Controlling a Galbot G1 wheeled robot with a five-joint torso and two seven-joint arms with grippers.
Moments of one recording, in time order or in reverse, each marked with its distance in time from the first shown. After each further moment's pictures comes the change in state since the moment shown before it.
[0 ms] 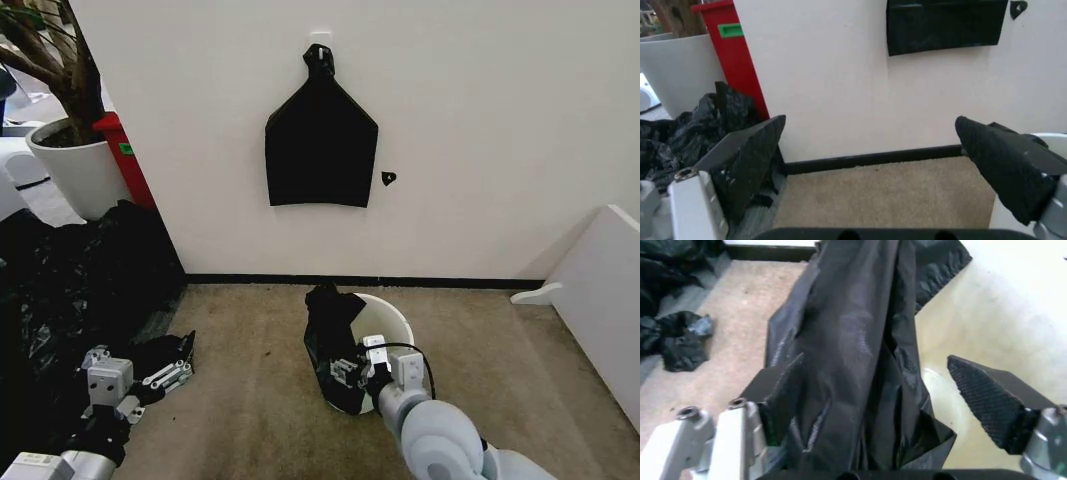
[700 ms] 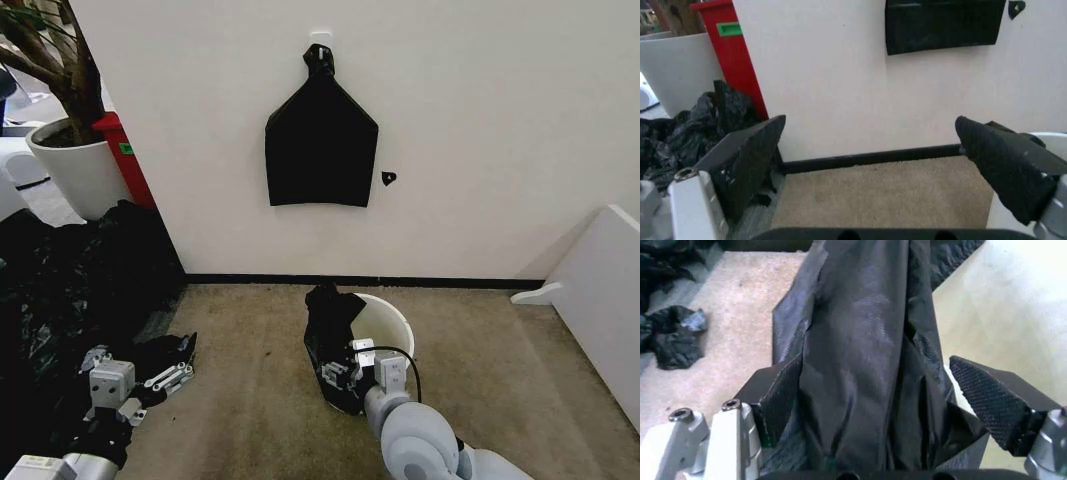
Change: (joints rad) left arm 0.002 -0.009 0.007 0.002 0.008 -0.006 0.007; right arm 0.028 0.055 -0.045 -0.050 0.005 -0.003 0.055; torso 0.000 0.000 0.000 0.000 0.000
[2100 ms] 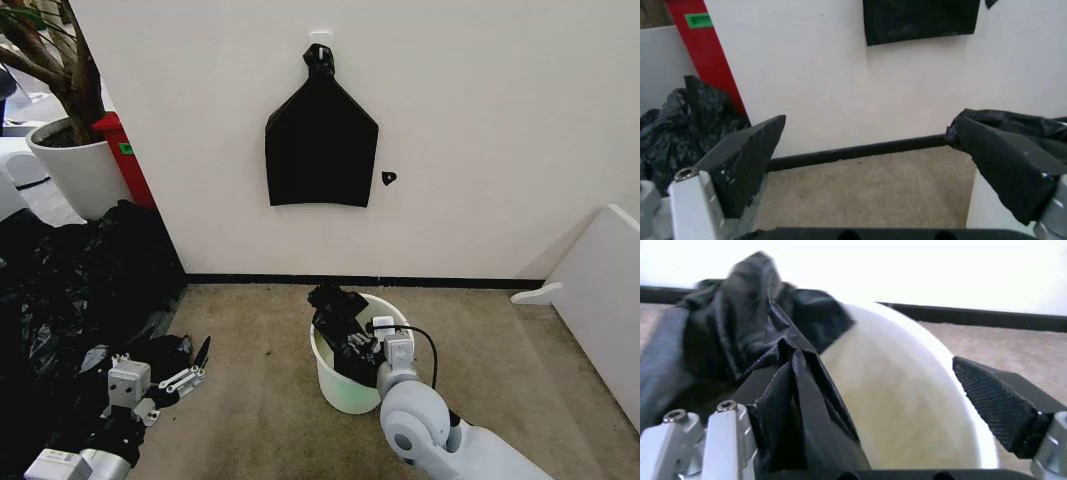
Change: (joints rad) left arm -0.021 0.048 0.048 0.031 0.009 0.001 0.018; right arm 0.014 0.028 0.117 -0.113 -0.205 0.028 0.036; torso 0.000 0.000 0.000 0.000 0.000
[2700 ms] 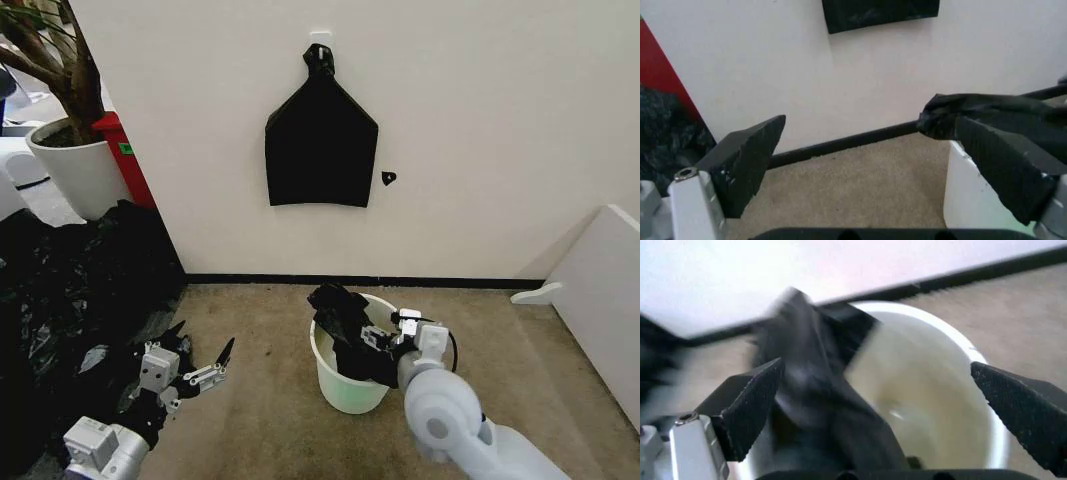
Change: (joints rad) left arm -0.098 0.197 0.074 0.050 -0.069 0.053 -0.030; right arm -0.056 -0.032 0.156 0.211 0.367 0.059 0.039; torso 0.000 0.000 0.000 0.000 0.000
